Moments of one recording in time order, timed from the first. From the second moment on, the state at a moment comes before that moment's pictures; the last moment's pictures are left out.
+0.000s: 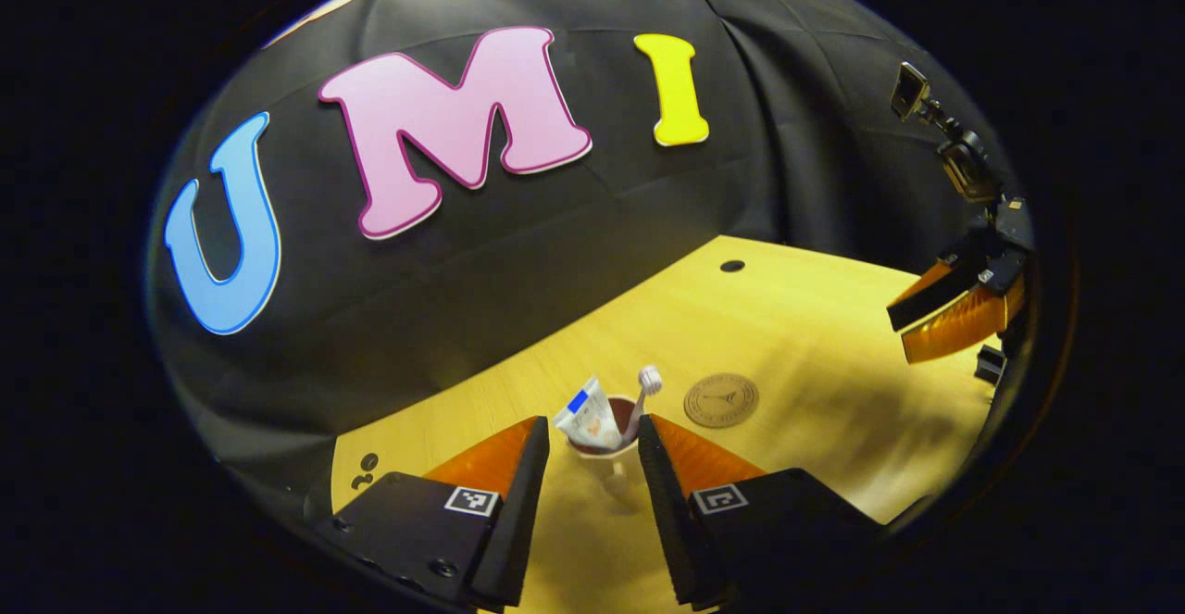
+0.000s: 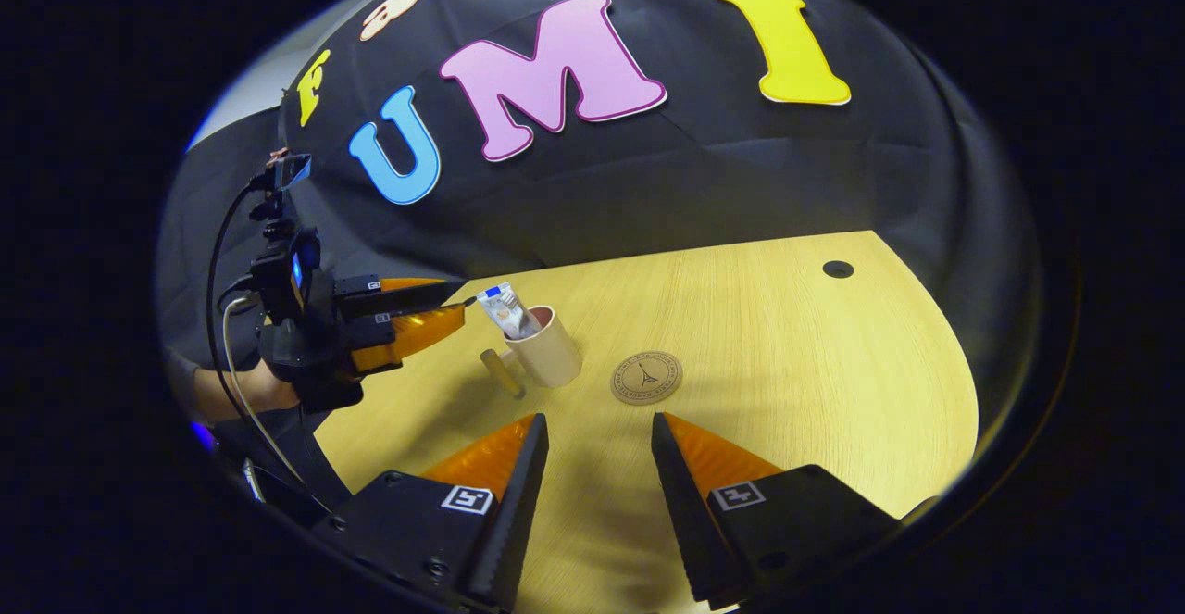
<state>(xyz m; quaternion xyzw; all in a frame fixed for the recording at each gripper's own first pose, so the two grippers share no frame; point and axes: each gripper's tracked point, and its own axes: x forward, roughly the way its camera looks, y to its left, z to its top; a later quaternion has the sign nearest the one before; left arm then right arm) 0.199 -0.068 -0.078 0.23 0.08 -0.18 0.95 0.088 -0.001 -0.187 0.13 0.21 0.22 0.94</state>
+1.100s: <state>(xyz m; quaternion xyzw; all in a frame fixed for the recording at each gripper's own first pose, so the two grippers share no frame) 0.257 -0.068 -0.207 0.13 0.32 -0.15 0.93 0.066 -0.035 -0.214 0.15 0.25 0.19 0.94</state>
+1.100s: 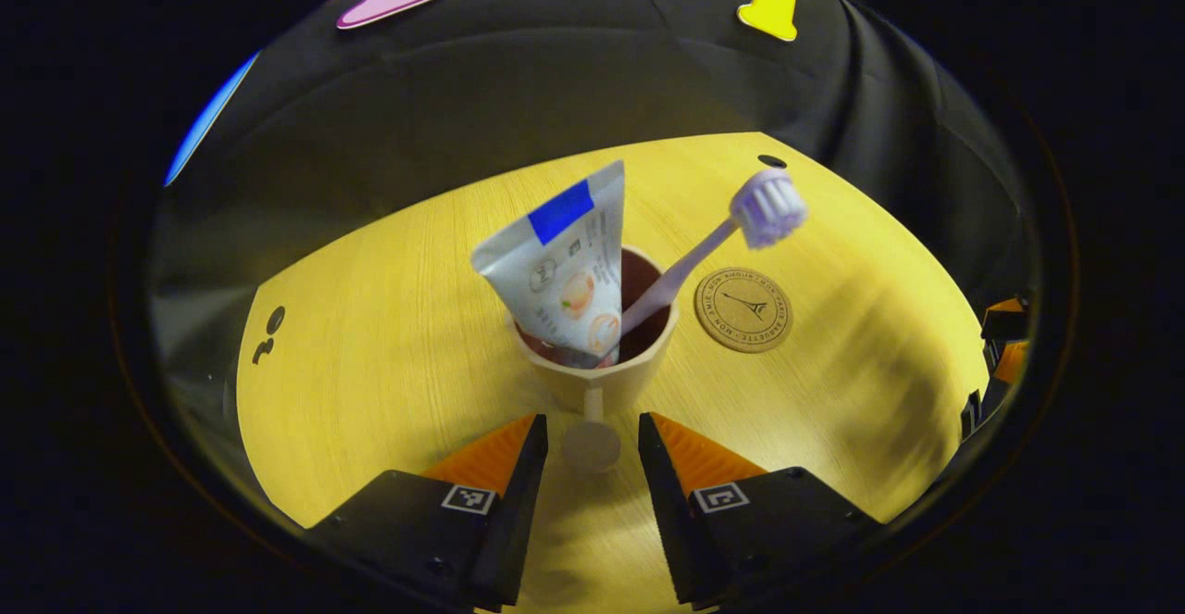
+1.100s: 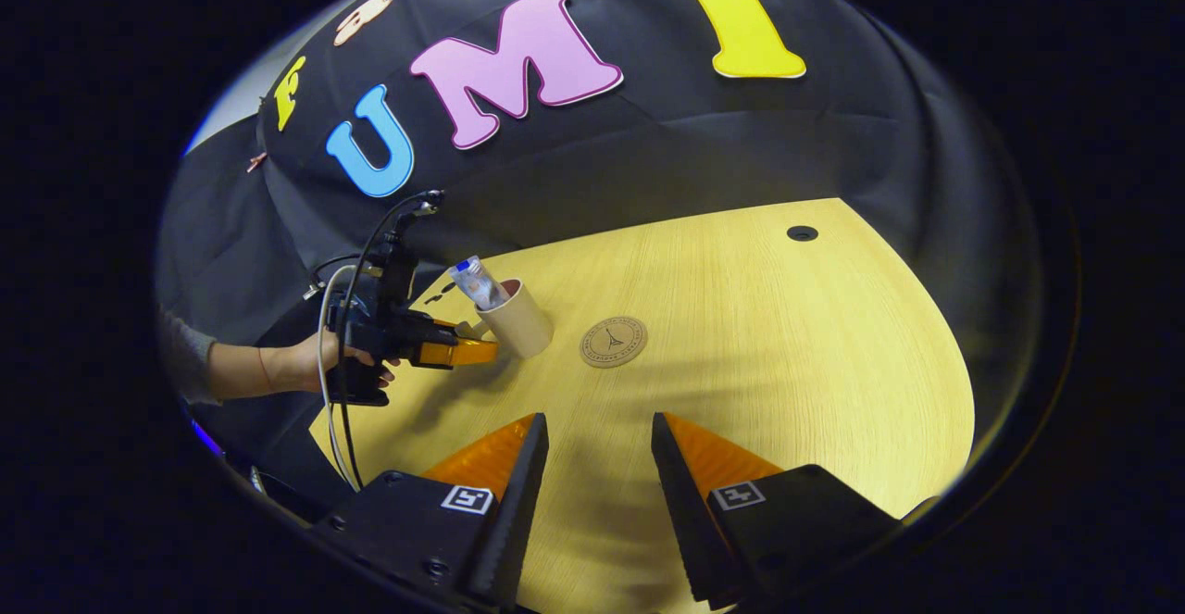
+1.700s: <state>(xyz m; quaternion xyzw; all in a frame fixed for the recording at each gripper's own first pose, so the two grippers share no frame) 0.268 -0.079 -0.217 0.08 0.35 -0.16 0.92 0.065 -0.039 -0.222 0.16 0.26 0.18 0.93</state>
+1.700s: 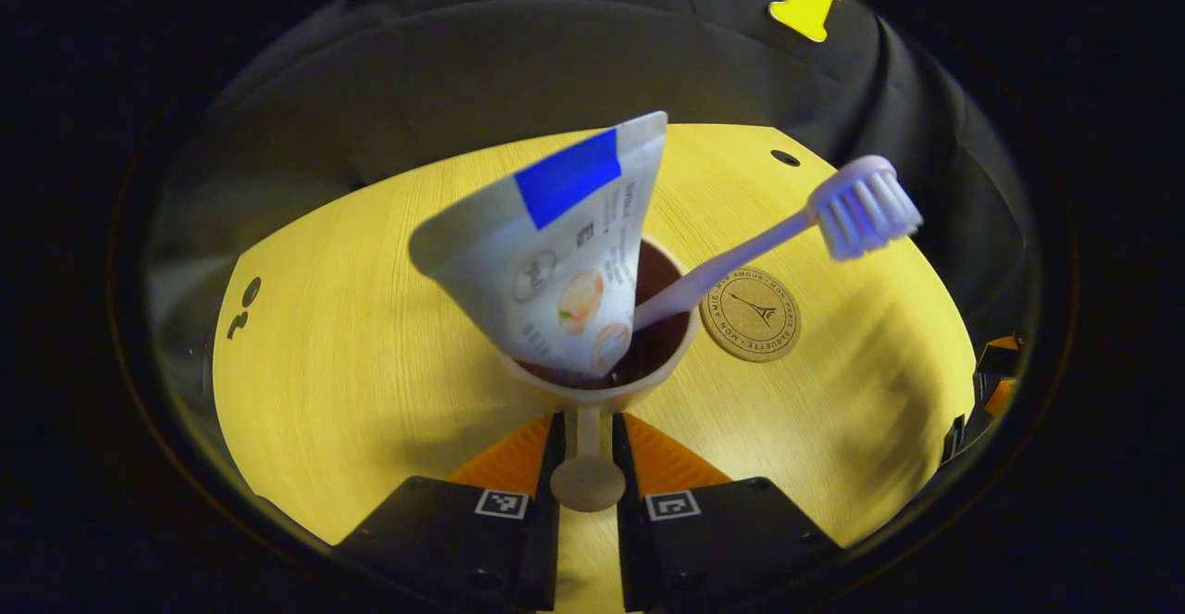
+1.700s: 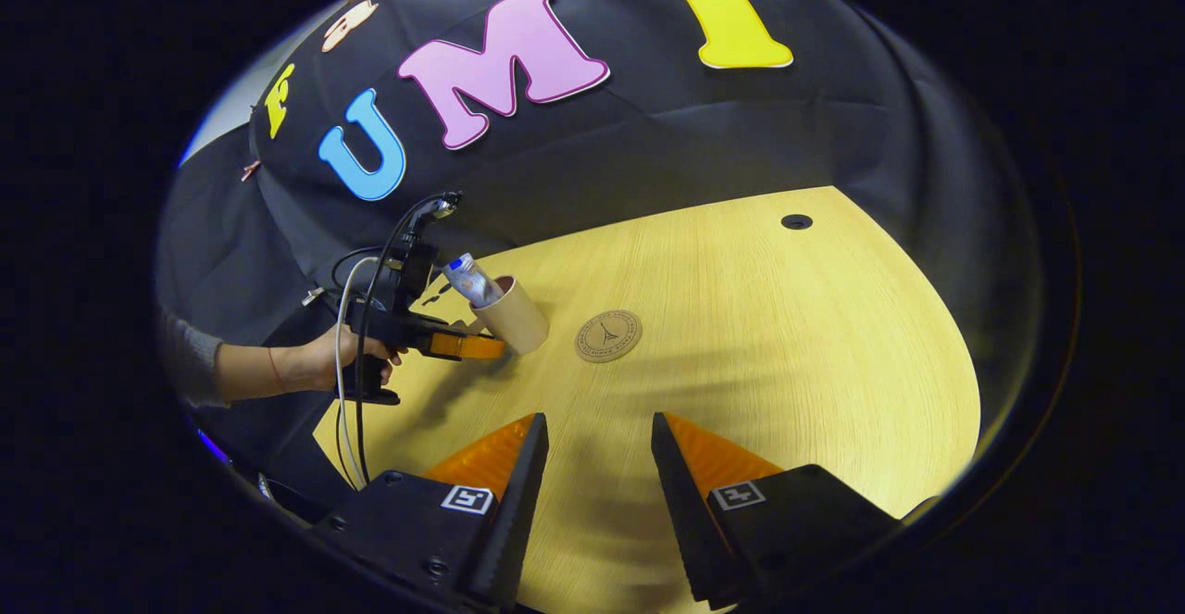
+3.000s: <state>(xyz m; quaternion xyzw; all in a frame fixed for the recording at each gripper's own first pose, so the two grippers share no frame) 0.265 -0.206 -0.194 0.13 0.31 -0.25 0.91 0.046 -0.086 -0.223 0.18 0.25 0.13 0.94</state>
